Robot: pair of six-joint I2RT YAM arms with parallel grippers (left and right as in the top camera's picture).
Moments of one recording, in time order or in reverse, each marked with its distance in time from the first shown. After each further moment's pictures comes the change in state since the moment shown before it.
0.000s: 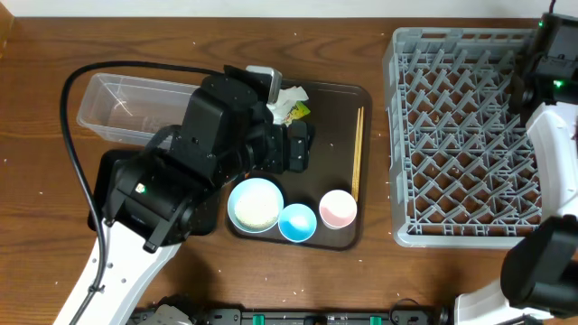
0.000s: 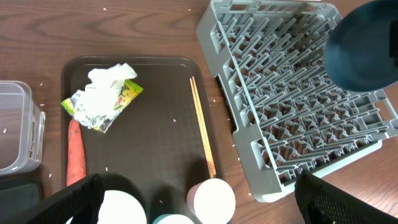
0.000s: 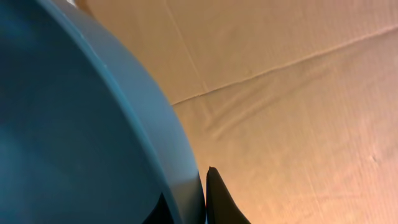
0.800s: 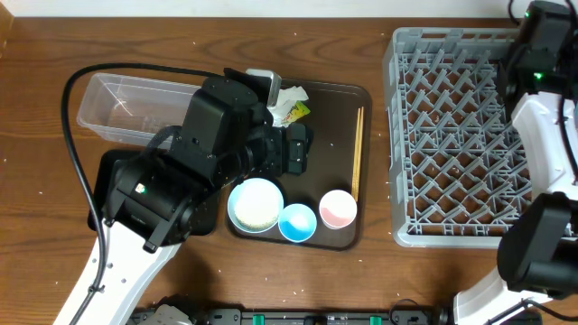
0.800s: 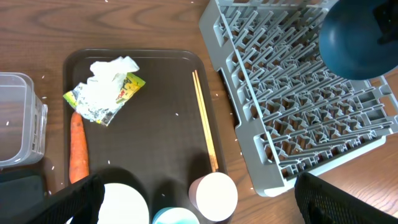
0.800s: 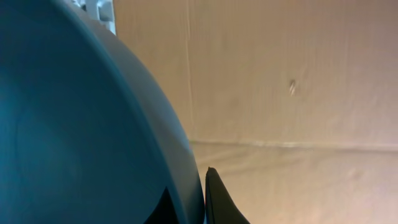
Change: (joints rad) left arm 0.000 0.000 0.000 -0.024 0.000 0.000; right arm 0.040 0.089 0.022 0.257 -0.060 -0.557
